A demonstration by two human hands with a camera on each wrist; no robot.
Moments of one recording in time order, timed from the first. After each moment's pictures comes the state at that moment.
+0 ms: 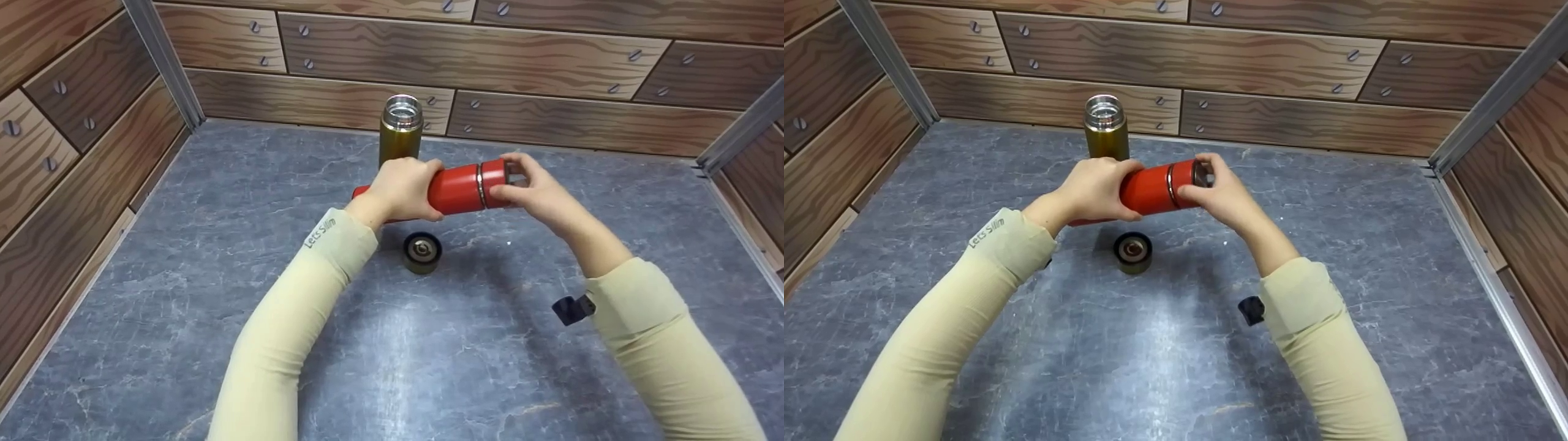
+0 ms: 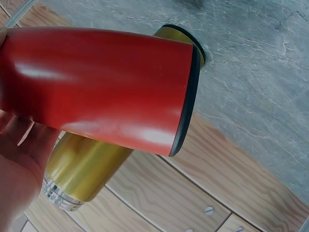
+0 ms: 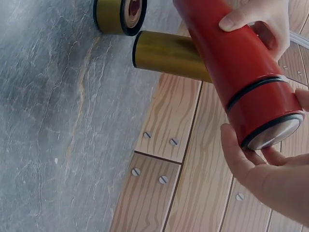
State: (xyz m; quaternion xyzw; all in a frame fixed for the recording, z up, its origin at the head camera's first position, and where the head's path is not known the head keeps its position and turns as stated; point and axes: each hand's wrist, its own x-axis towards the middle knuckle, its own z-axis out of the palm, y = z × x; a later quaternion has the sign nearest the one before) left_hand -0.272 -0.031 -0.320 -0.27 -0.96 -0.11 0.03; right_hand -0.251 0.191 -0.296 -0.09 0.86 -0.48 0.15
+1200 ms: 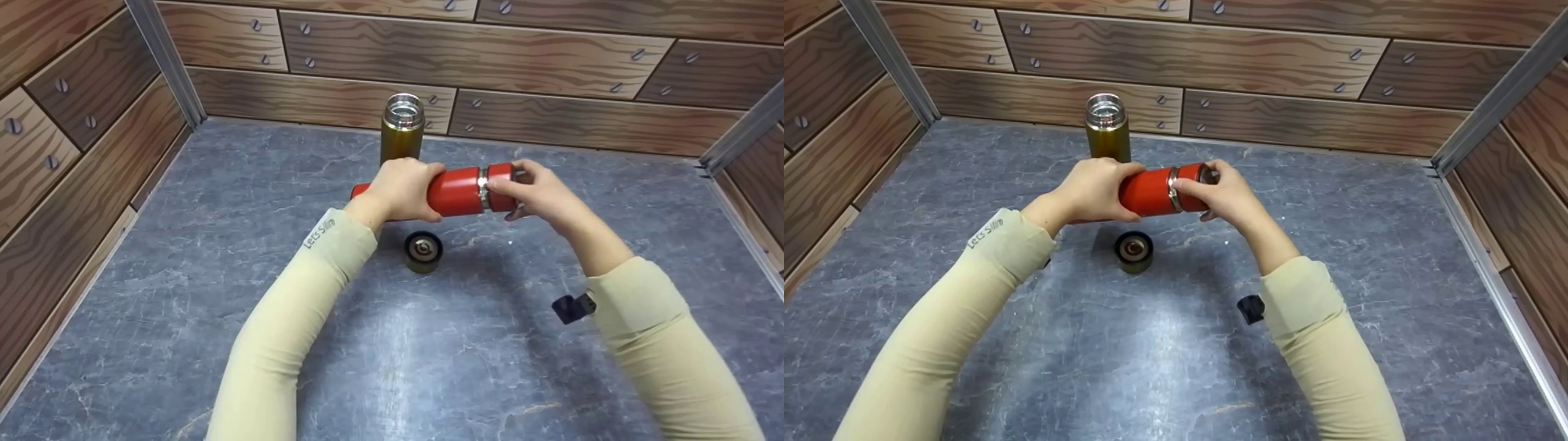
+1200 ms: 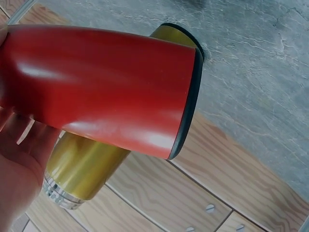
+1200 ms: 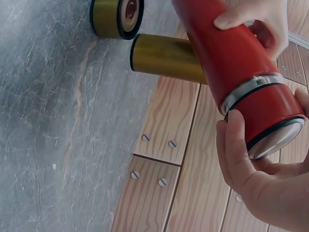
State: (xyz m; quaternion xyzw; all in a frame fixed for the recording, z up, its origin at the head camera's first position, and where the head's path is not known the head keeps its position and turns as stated) left_hand -0.272 -0.034 -0.320 -0.28 -0.95 -0.10 0.03; right_hand -0.254 0.191 -0.295 -0.07 0.86 -0.49 0.16
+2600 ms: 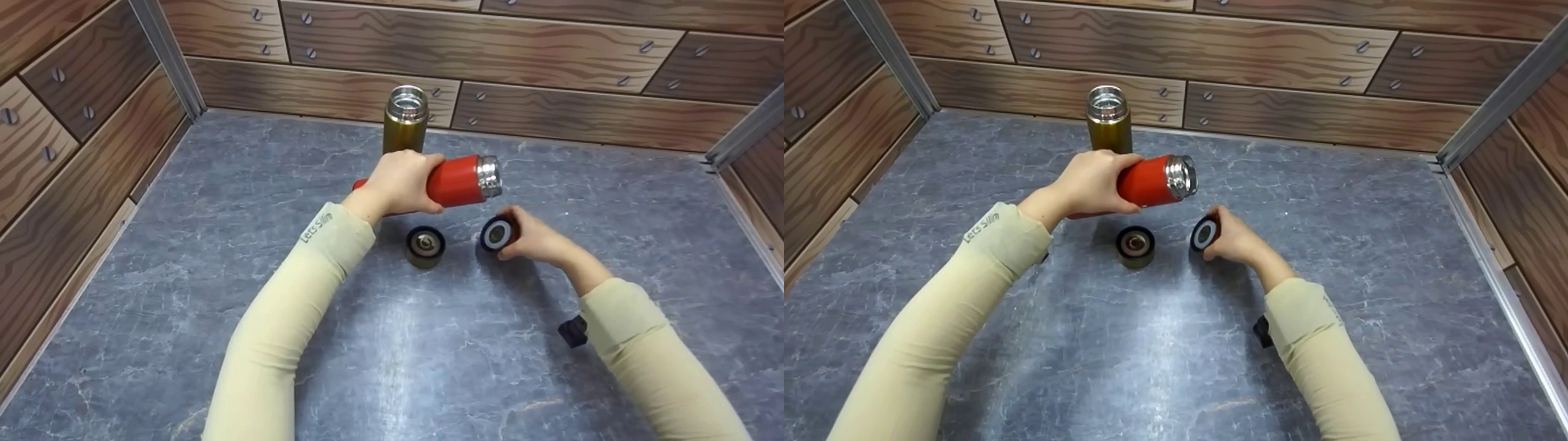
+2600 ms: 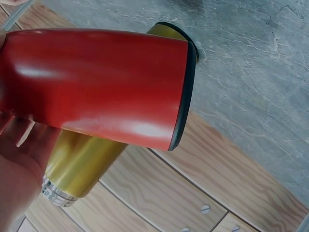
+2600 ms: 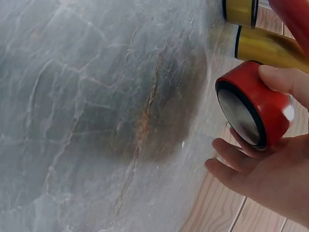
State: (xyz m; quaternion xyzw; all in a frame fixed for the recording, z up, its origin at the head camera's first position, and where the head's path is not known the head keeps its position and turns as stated) left_hand -0.273 -0.038 -0.321 -0.27 -0.96 -0.11 0.03; right_hand -0.259 0.221 -0.387 -0.17 0.90 -0.35 0.17
